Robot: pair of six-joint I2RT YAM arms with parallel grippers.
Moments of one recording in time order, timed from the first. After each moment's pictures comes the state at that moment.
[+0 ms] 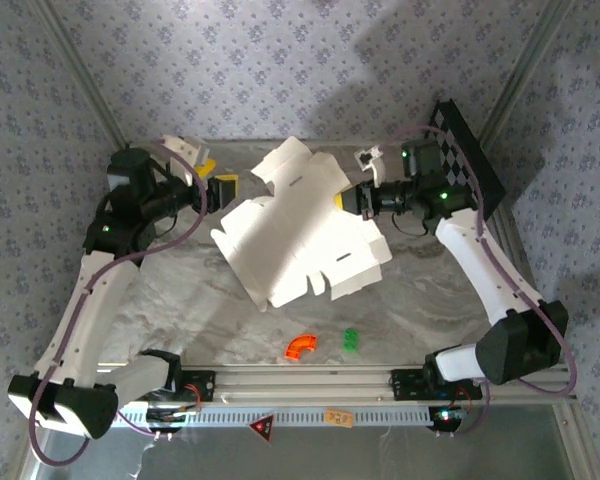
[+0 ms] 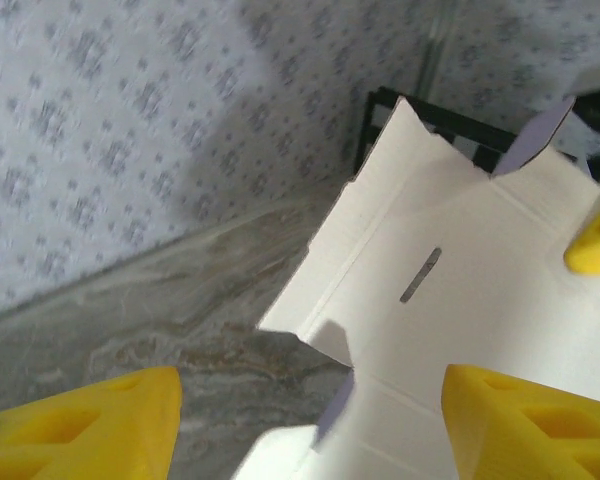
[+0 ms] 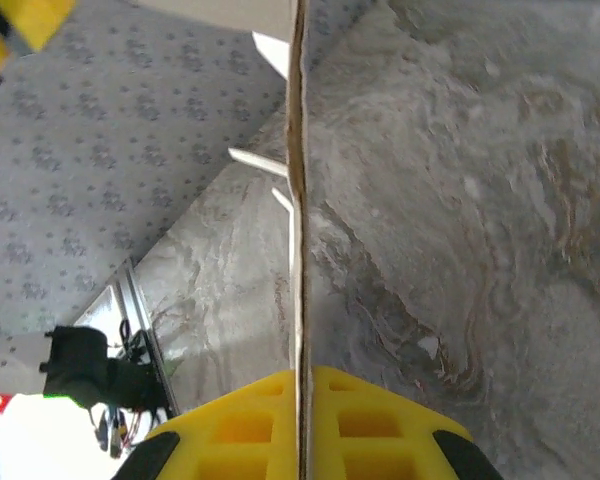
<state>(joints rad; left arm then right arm) -0.24 1.11 1.25 -0.44 0.50 0.00 0.30 1.38 1.27 -0.51 -0.83 0.16</state>
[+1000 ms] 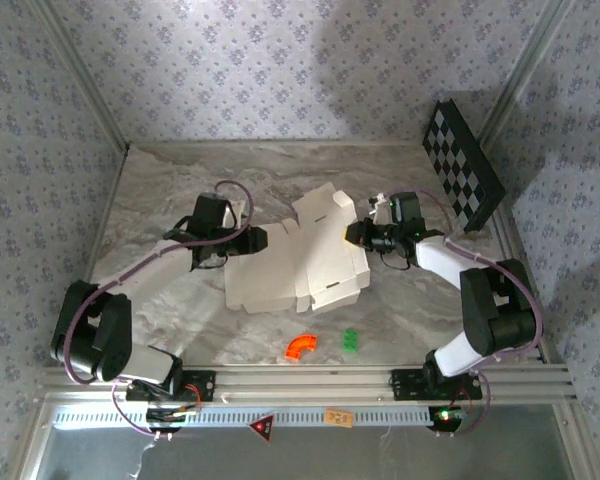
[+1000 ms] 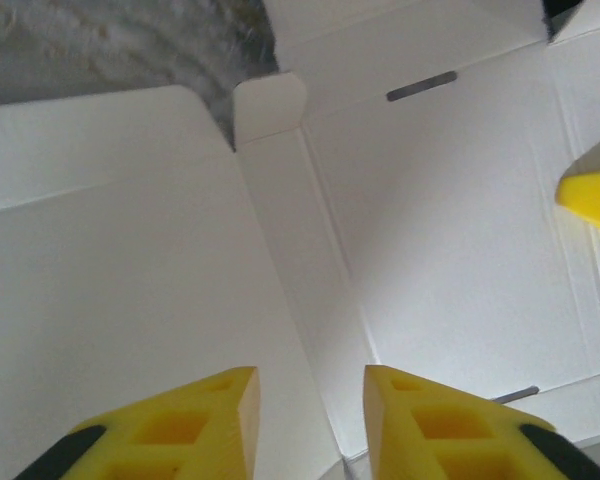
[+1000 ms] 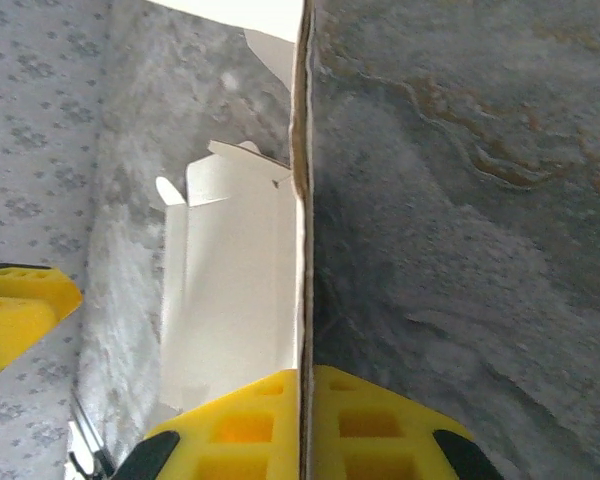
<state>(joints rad) -0.41 1.42 0.84 -0.24 0.44 -0.49 0.25 1.54 0.80 -0.02 -0.65 0.57</state>
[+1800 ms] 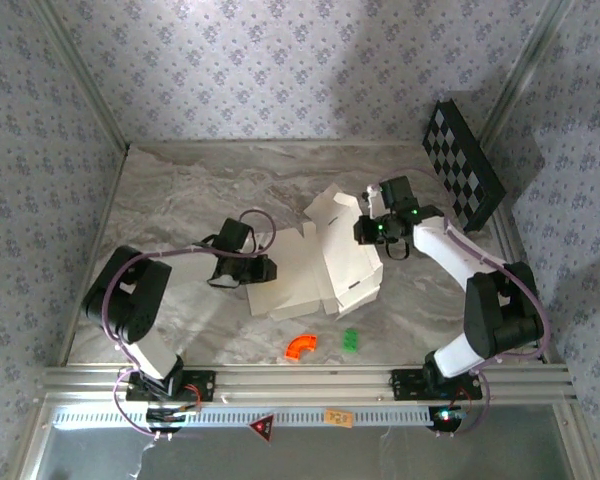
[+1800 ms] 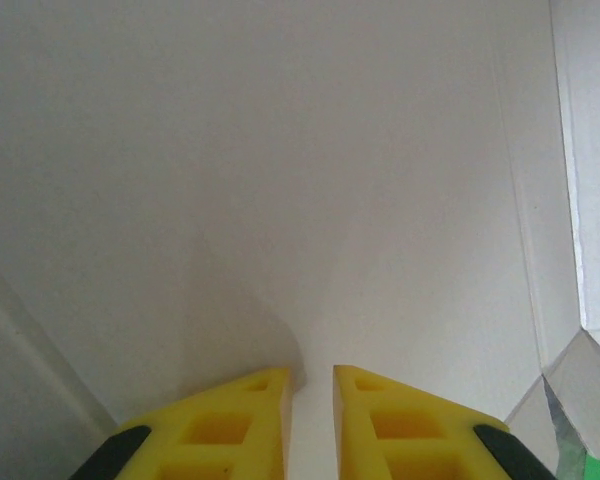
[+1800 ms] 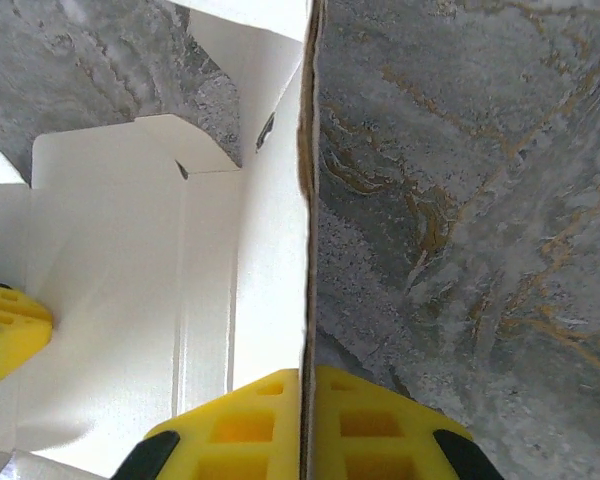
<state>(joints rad) -0.50 1.67 0.76 -0.13 0.46 -0.50 0.33 1.52 1.07 -0.52 -0.28 0.20</state>
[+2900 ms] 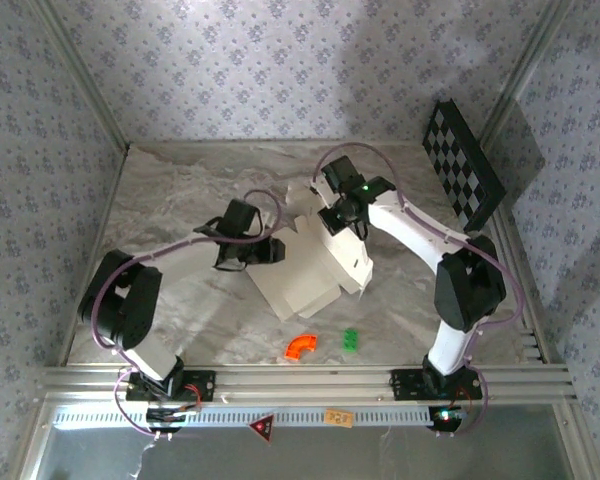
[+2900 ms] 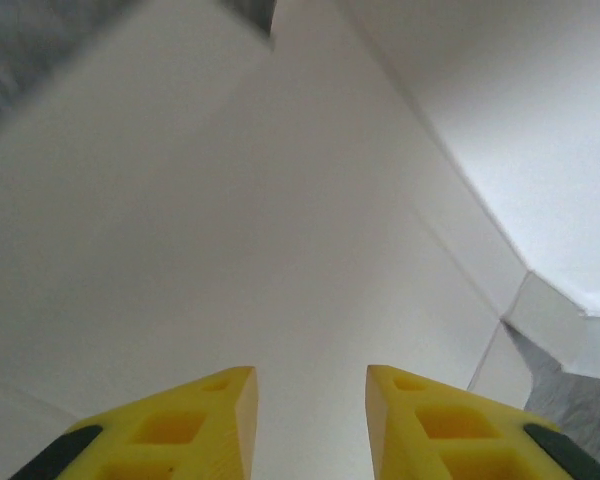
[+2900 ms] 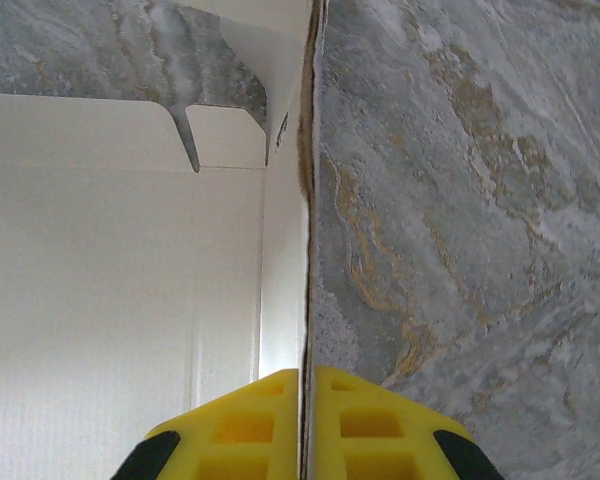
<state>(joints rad) -0.51 1.61 0.95 -0.27 0.36 -0.47 0.57 1.77 1.49 -0.77 0.05 -0.14</state>
